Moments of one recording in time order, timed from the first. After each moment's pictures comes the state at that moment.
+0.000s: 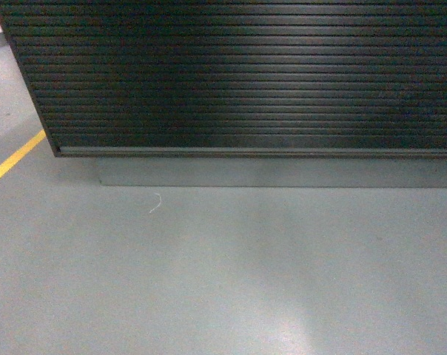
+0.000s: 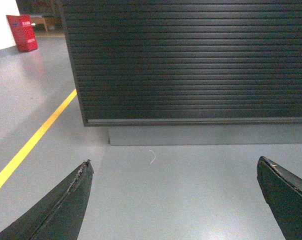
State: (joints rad) left arm 0.00 0.00 0.01 0.00 0.00 -0.01; right arm 0.00 0.00 0.01 0.00 0.00 0.00
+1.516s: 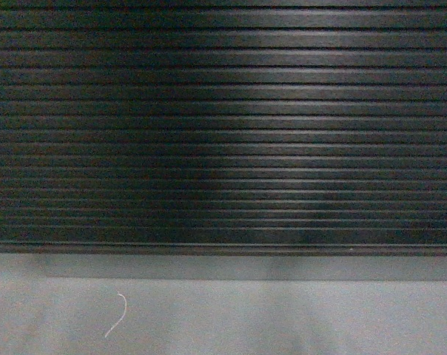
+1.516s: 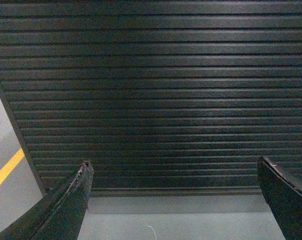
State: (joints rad) left arm 0.00 0.00 0.01 0.00 0.00 -0.01; right arm 0.00 0.00 0.01 0.00 0.00 0.00
